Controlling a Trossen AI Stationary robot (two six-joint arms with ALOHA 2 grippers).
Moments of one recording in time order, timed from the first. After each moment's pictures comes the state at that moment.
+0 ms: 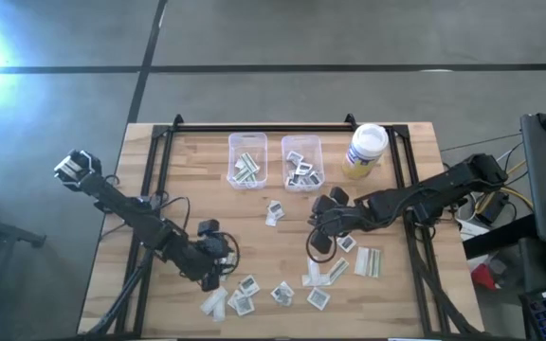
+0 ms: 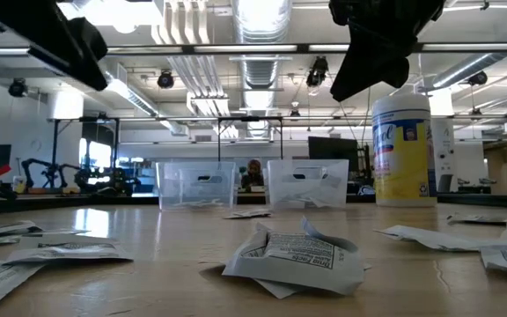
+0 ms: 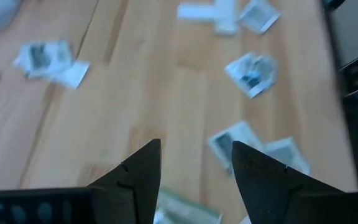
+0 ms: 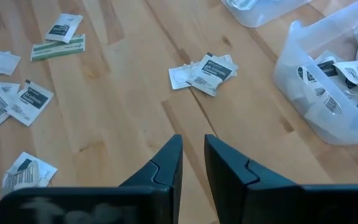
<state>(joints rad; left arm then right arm) -0.63 1.31 0.88 -0.44 -0.40 -0.65 0.28 1.43 1.00 -0.49 0.37 0.67</state>
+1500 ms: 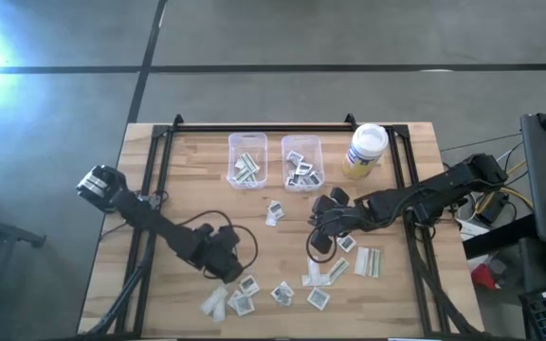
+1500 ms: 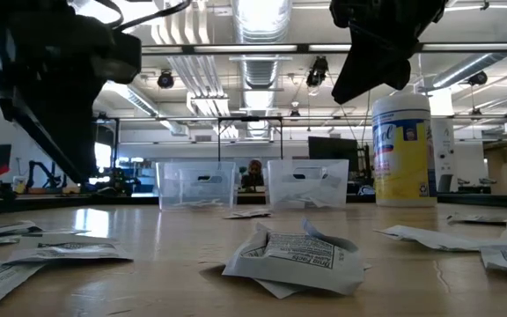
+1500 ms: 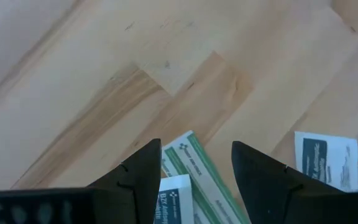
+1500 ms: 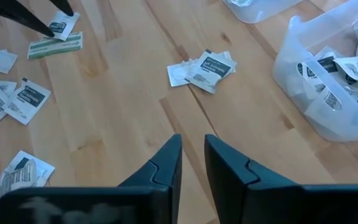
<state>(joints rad) -0.53 1.60 1.01 -0.70 -0.30 -1.24 0.28 1.43 0.99 -0.49 0.37 0.68</state>
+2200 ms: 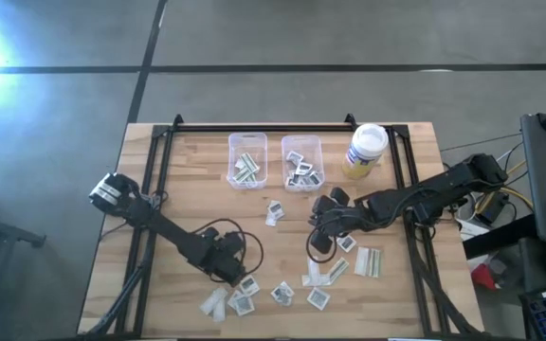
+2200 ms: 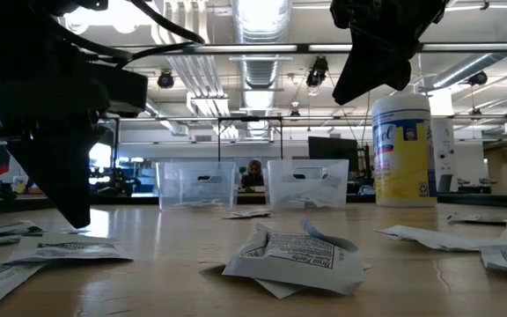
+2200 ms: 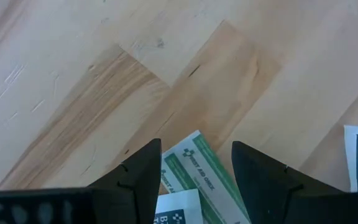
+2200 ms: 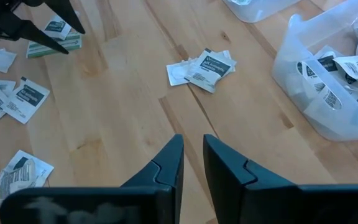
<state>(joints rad) -0.53 1.73 1.01 -0.65 -0.28 -1.18 0.28 1.43 0.99 -0.49 0.37 0.68</state>
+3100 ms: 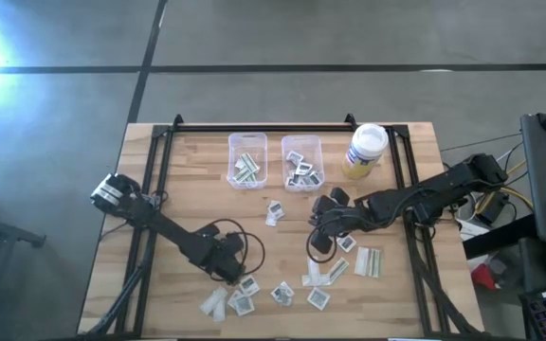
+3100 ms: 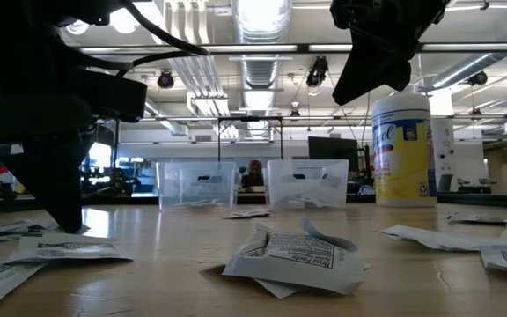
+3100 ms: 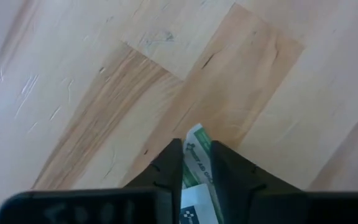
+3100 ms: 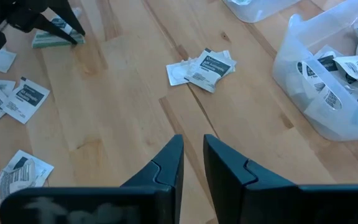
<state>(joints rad) -0.51 1.75 1.01 -0.70 -0.26 -1.07 0.28 1.43 0.99 -0.49 0.37 0.68</state>
